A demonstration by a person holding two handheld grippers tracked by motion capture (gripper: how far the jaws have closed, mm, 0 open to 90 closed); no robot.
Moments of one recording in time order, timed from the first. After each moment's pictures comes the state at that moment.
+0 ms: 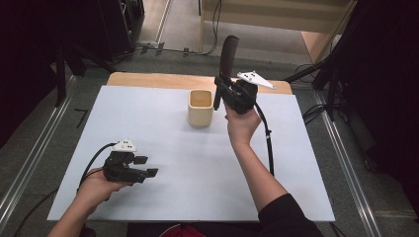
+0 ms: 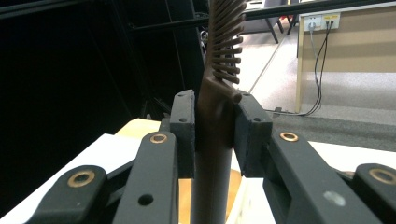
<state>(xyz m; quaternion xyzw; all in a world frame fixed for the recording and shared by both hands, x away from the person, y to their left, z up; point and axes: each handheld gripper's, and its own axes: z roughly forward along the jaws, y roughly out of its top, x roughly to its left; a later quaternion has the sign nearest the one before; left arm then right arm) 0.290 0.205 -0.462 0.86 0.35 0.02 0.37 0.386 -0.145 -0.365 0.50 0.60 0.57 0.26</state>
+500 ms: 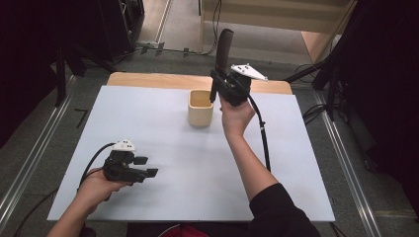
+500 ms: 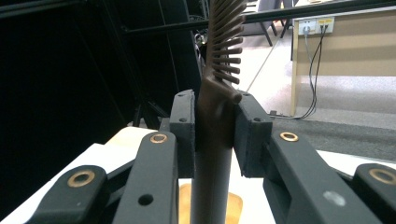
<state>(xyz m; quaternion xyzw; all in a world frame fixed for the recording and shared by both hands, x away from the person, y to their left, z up) 0.291 0.206 -0.463 0.86 0.36 0.01 0.37 0.411 -0.133 -0.363 0.51 0.60 0.56 0.27</state>
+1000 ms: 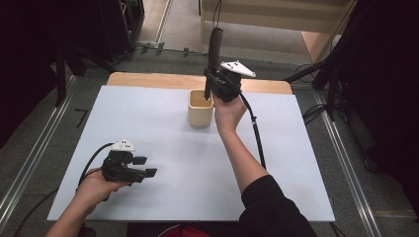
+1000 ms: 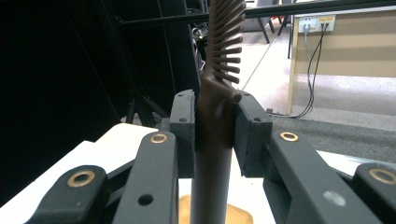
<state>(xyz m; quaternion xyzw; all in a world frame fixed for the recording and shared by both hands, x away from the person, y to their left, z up) 0.291 0.209 -0.464 0.86 0.35 0.01 0.37 0.432 -0.114 -0.371 0.51 0.61 0.54 0.28</state>
